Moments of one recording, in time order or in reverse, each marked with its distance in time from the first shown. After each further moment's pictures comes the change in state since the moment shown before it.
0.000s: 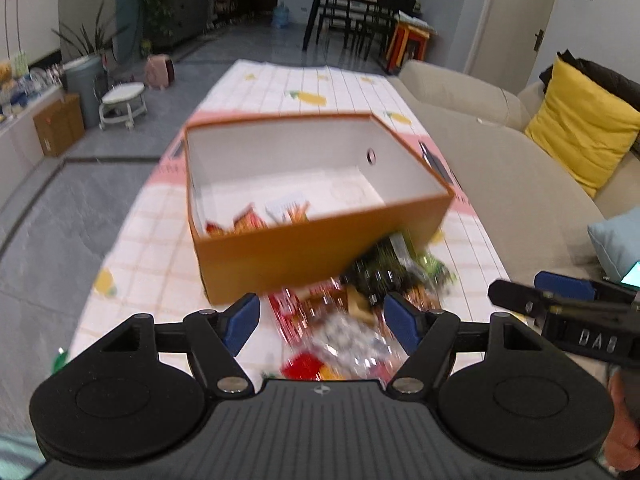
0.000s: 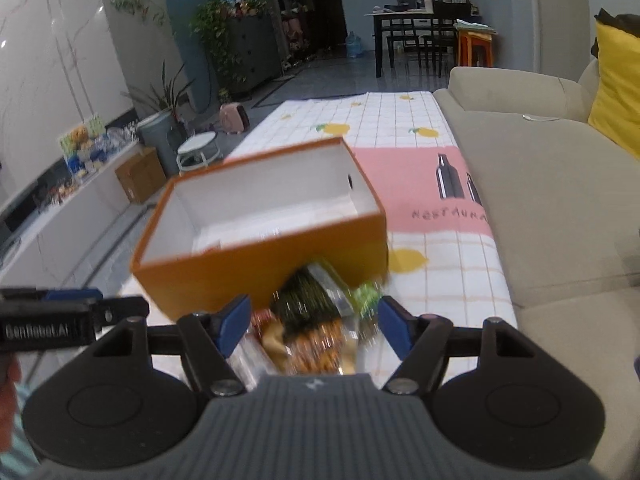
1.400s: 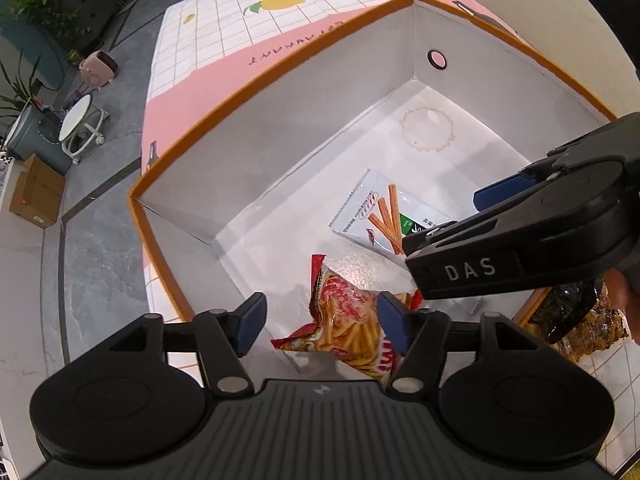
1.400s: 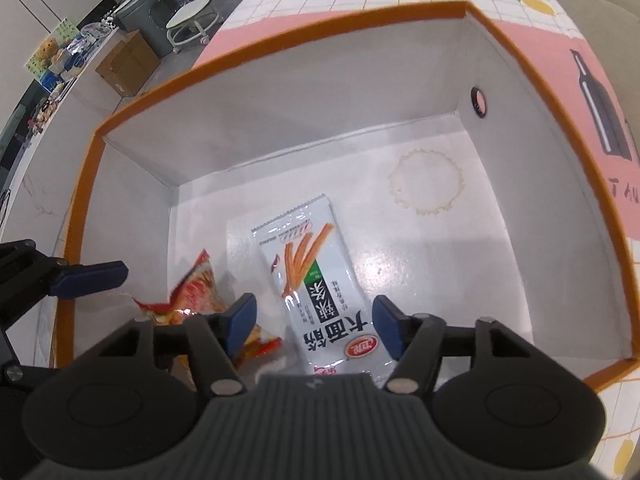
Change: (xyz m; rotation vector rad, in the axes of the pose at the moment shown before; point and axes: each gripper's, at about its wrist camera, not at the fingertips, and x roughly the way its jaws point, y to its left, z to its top) left arm 0.169 0.026 0.111 0.448 0.381 0.156; right arm 0.259 0.050 0.106 0.062 0.499 0.078
